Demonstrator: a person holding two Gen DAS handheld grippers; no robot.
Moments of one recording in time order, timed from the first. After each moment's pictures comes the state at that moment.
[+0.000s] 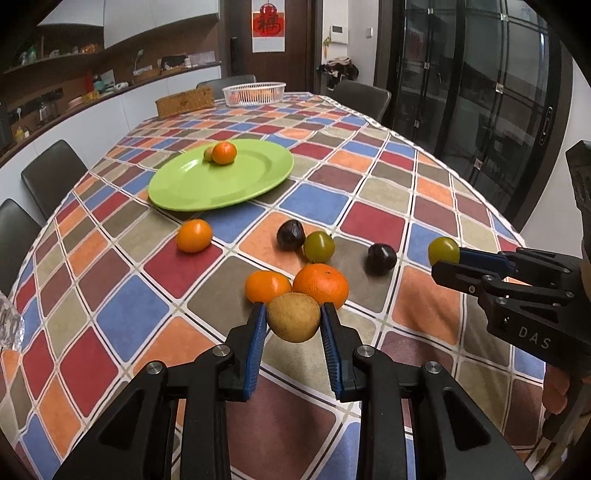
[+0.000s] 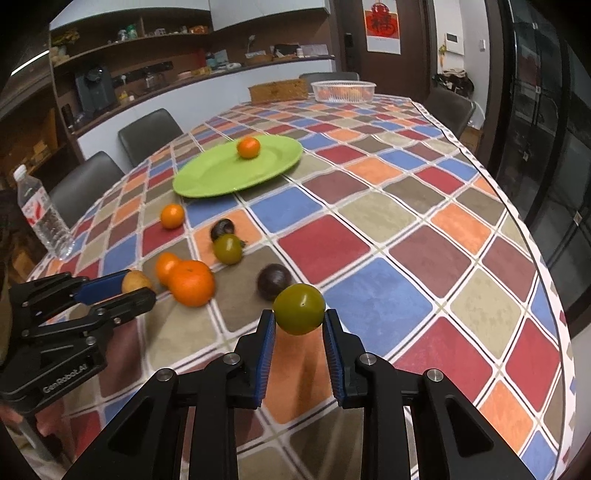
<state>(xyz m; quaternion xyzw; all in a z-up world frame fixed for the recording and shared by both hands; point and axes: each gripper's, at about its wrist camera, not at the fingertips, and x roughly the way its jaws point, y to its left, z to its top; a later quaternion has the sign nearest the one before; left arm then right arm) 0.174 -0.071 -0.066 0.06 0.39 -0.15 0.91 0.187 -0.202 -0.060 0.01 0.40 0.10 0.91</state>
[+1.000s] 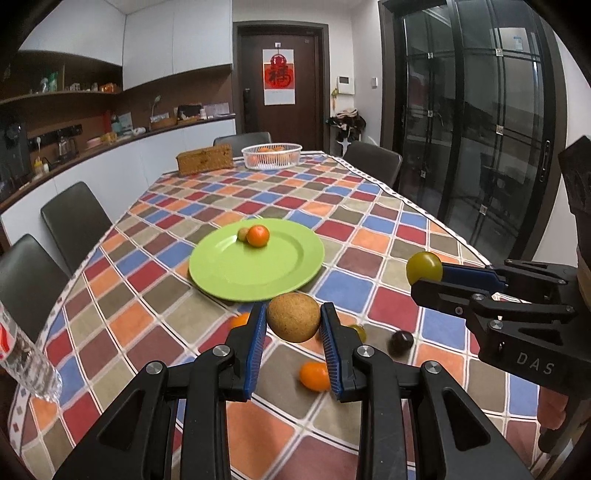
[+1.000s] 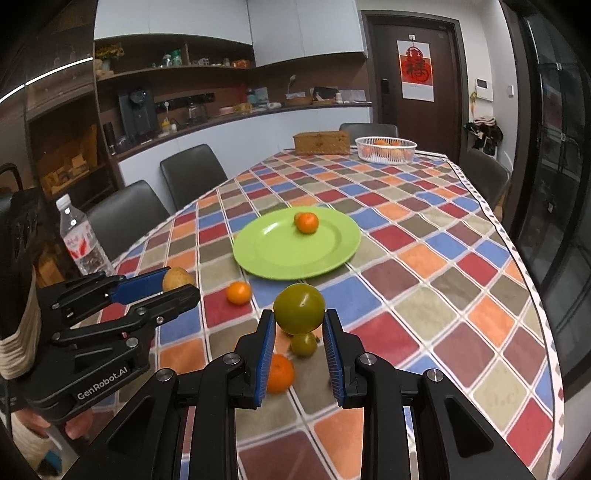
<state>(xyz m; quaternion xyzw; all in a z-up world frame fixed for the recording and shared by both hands) 0.191 -0.041 0.001 0.06 0.29 -0.13 0.95 0.203 -0.156 0.011 0.00 0.32 0.16 0.93</state>
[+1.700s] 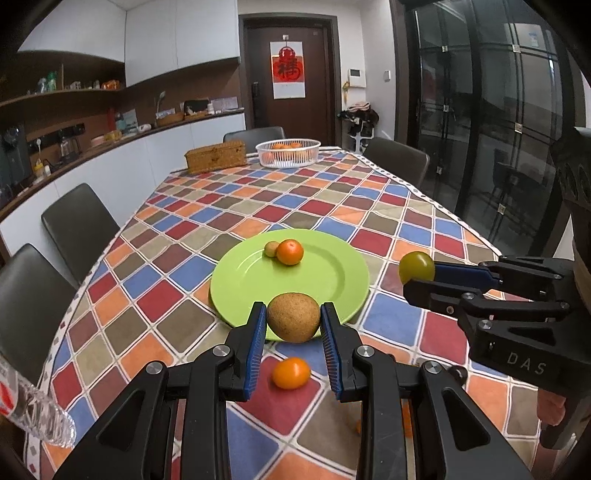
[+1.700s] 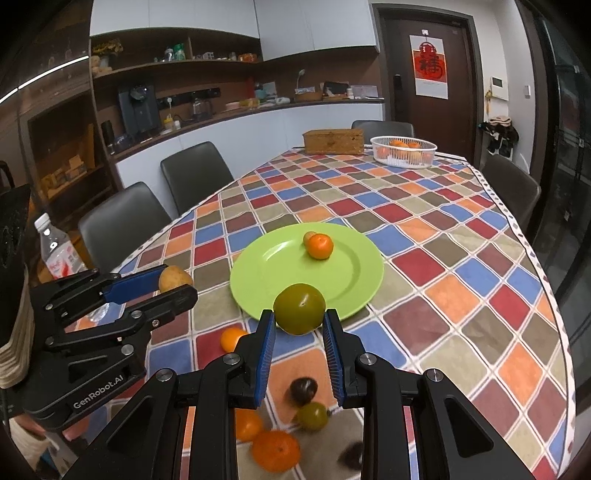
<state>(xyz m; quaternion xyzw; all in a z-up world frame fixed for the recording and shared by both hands) 0.268 -0.015 -0.001 0.06 0.31 -0.12 0.94 0.284 -0.126 0.010 0.00 0.33 0.18 0.93</state>
